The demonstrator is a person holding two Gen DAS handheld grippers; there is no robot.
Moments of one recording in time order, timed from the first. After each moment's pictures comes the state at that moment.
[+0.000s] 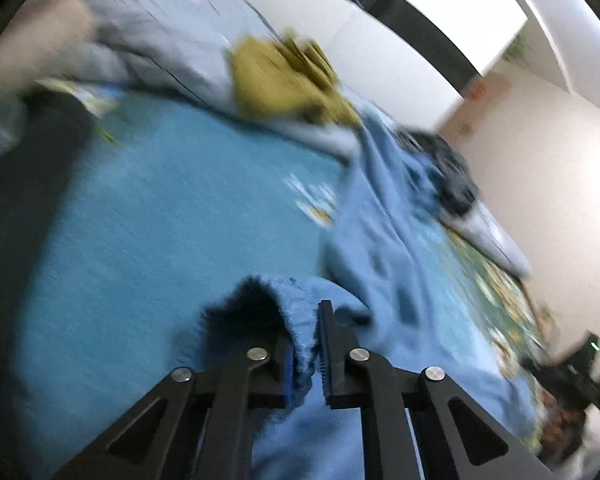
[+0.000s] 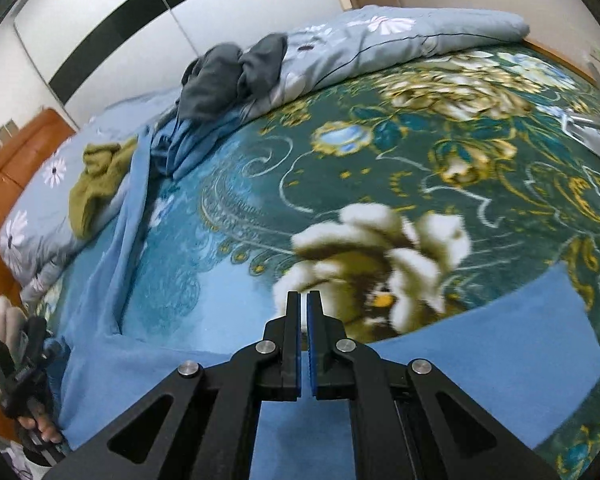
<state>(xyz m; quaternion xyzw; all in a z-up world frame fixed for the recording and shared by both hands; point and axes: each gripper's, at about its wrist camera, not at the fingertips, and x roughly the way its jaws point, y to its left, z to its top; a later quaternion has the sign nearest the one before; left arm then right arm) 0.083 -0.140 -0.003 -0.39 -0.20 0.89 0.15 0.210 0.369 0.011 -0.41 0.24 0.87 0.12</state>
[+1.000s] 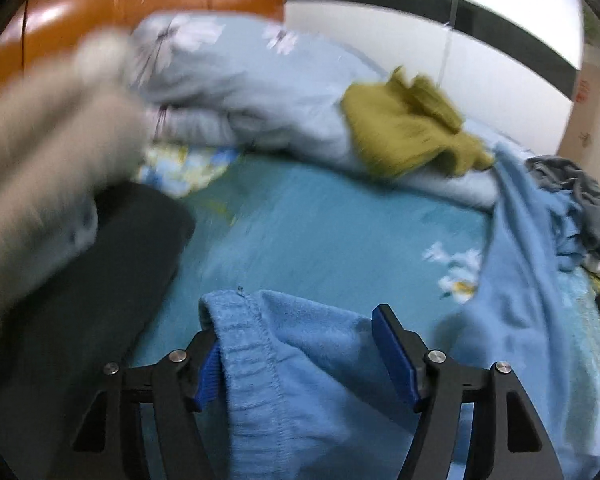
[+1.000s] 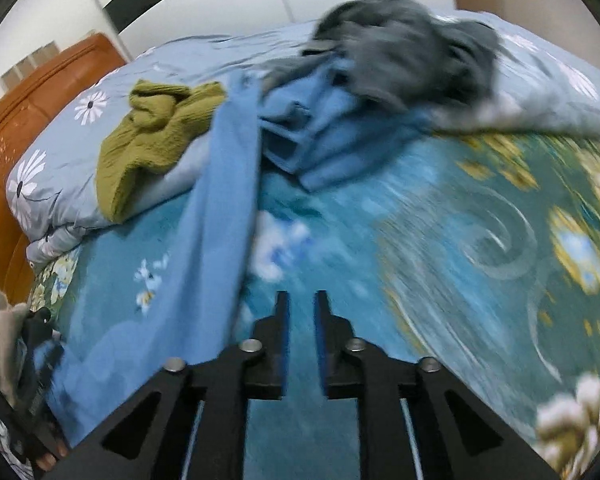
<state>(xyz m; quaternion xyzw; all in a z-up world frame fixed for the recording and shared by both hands) 0.035 -0.126 -0.009 -0.38 -0.10 0.92 -0.08 -0.022 0.252 0.015 -0.45 0.15 0.88 0.00</state>
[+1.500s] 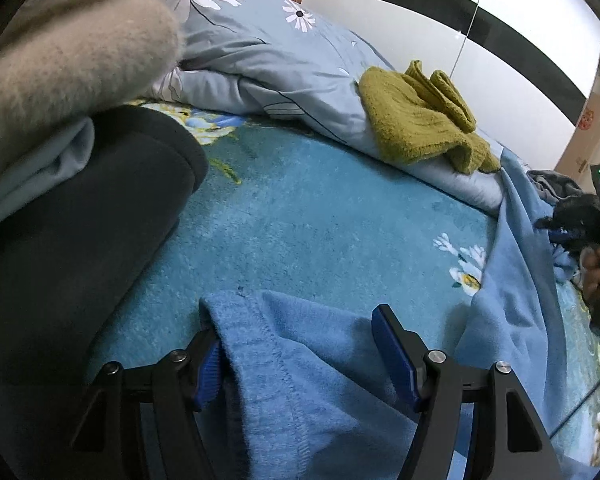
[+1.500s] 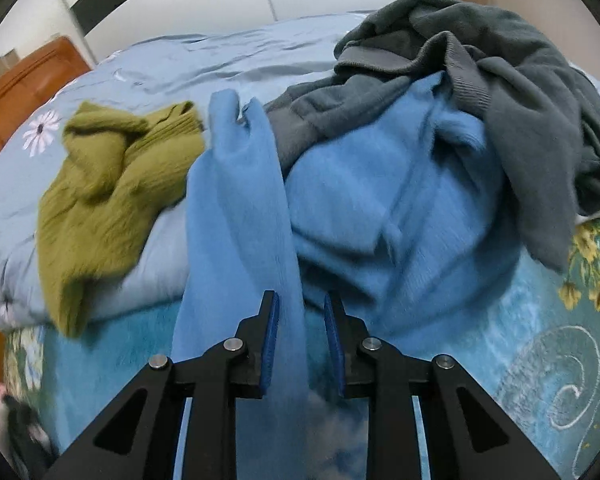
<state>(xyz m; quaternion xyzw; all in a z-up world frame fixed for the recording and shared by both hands) 0.036 -0.142 -0.030 -0.39 -0.15 0.91 -0.06 -0.187 0.230 -0.002 -0.46 0.17 0.87 0.06</state>
